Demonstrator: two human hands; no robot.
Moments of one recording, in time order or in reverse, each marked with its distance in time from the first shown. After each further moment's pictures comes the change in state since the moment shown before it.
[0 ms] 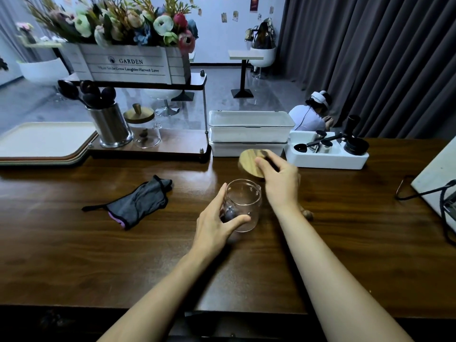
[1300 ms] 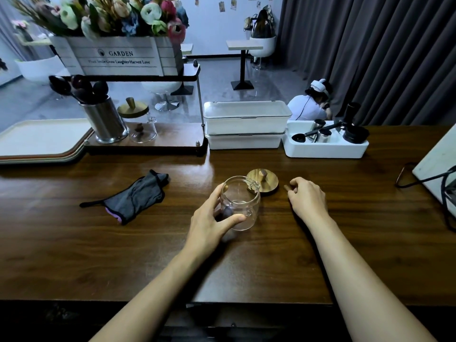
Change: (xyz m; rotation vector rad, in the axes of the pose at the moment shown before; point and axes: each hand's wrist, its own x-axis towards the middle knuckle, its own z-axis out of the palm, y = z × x) left_hand -0.016 0.010 -0.007 0.010 -0.058 -0.025; right_hand 0.012 0.092 -0.066 -0.906 -0.260 0.176
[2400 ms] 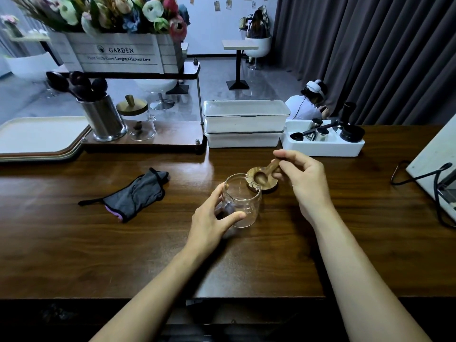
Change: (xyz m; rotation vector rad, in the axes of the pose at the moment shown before) left_hand -0.003 -0.002 -0.001 -0.001 0.007 0.033; right_hand -0.057 -0.064 -0.064 1.184 0.000 -0.166
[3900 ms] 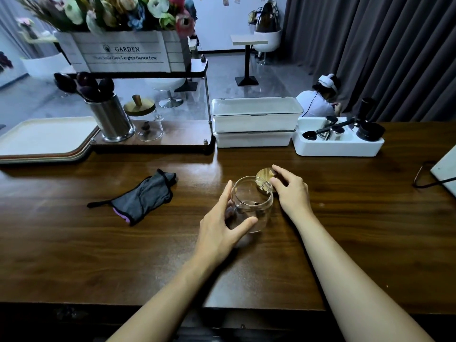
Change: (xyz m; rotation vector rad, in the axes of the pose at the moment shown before) left_hand -0.004 0.000 0.002 0.042 0.011 0.006; right_hand 0.038 0.097 0.015 -0.590 -0.011 0.067
